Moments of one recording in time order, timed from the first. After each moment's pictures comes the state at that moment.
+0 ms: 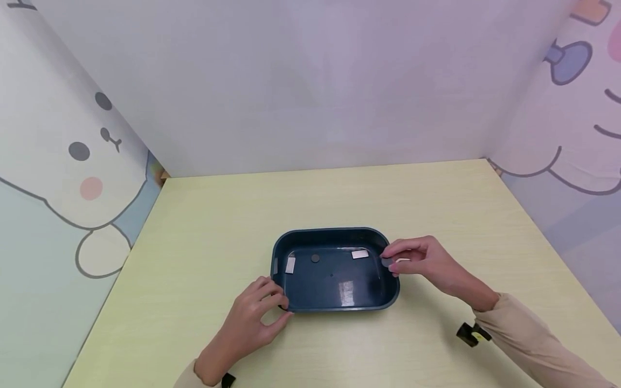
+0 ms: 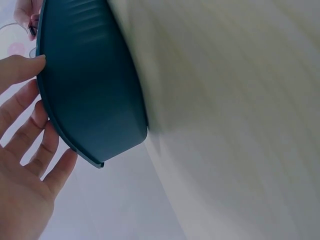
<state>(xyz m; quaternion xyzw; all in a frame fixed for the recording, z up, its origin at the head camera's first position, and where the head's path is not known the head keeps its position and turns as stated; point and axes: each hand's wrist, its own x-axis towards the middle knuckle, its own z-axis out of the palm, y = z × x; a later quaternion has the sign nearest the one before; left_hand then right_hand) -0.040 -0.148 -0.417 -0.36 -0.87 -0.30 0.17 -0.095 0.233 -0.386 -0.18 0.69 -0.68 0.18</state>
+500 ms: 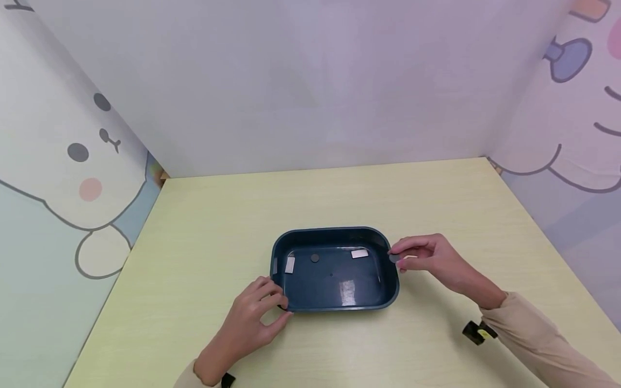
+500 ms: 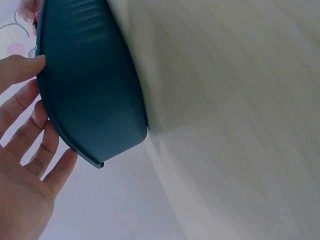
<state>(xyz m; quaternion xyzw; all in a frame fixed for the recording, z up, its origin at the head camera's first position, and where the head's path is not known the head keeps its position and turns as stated) -0.040 -0.147 -0.416 -0.35 -0.87 -0.29 0.17 -0.097 0.247 -0.389 -0.15 0.71 -0.66 0.17</state>
